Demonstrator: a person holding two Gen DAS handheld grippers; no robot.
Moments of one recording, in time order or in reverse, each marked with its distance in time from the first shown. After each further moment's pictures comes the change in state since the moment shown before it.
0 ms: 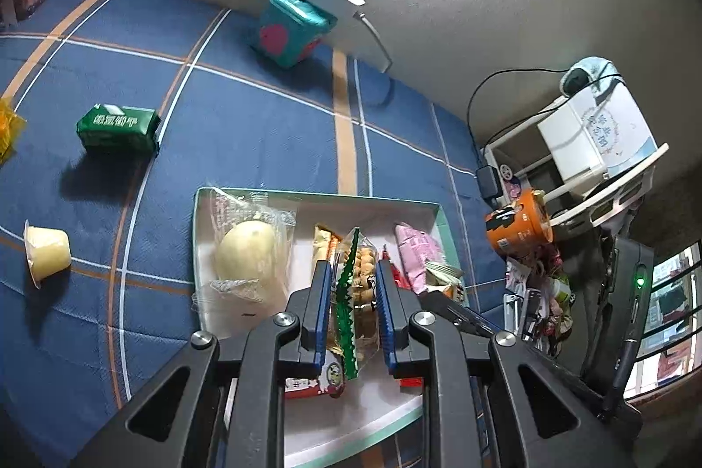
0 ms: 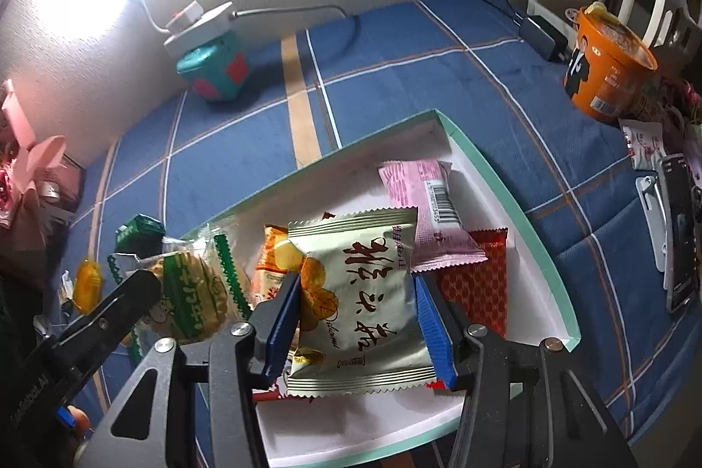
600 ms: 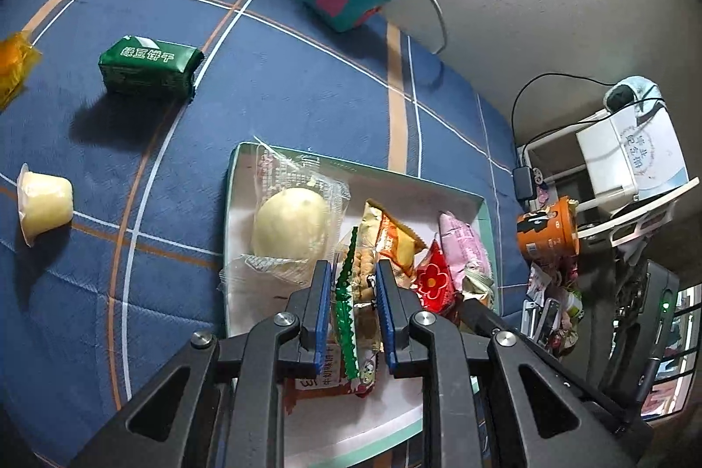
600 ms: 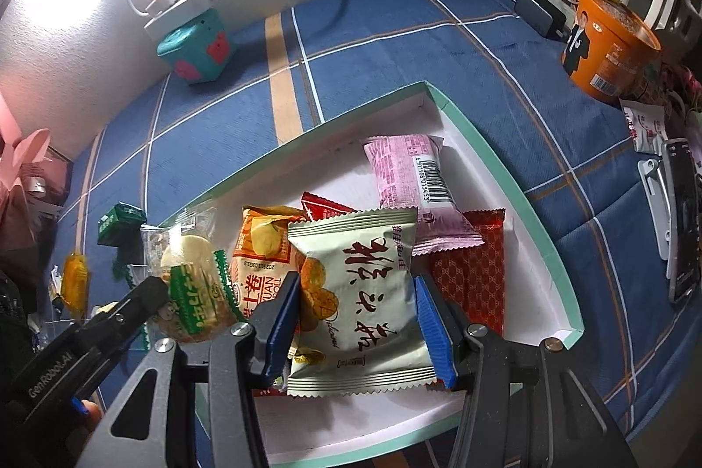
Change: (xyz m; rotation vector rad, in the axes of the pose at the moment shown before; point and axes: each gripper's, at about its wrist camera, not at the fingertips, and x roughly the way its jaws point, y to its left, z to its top) left arm 0.024 0.029 -0.005 -0.126 0.071 0.062; right arm 0.014 -0.007 -0.002 0.014 0.063 -0.021
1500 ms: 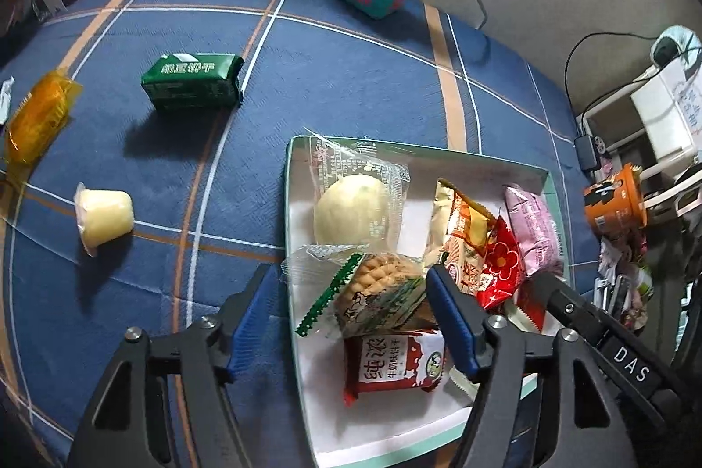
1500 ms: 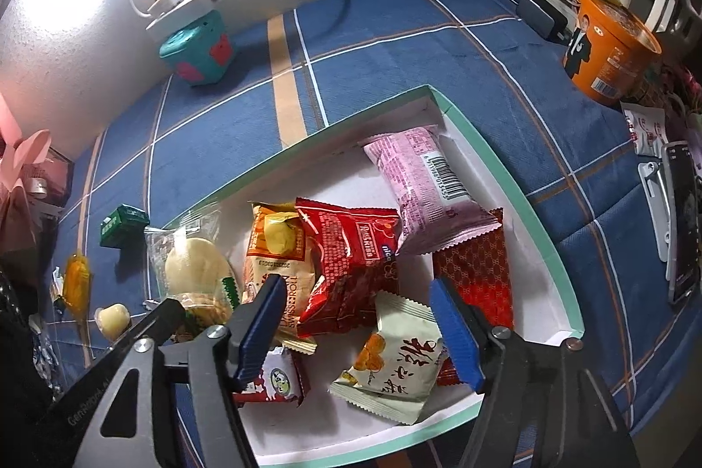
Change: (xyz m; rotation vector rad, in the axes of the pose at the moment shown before) left arm 0.001 -0.009 -0.006 0.102 0.026 0.265; right arm -0.006 0.007 -0.002 0.004 -0.006 -0.003
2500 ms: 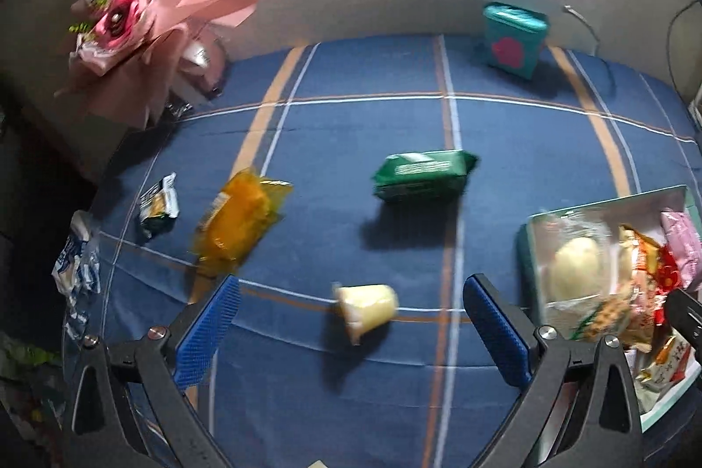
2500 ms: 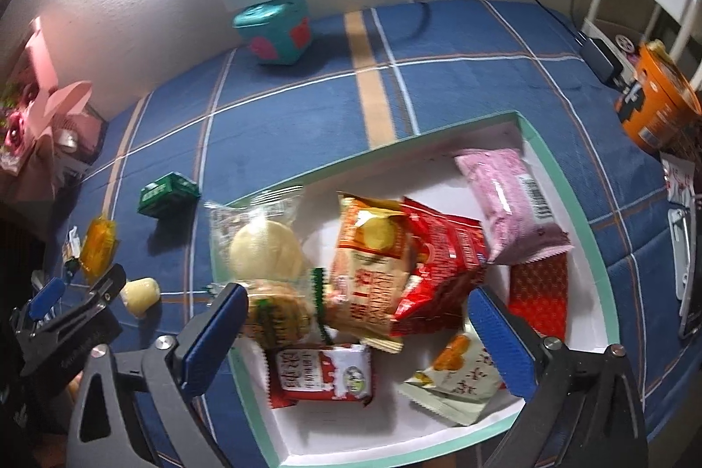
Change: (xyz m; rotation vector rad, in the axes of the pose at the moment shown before) left arm -0.049 0.071 0.035 0.125 -0.187 0.528; right arm -0.005 0.067 -0.010 -0.152 -0.025 0.049
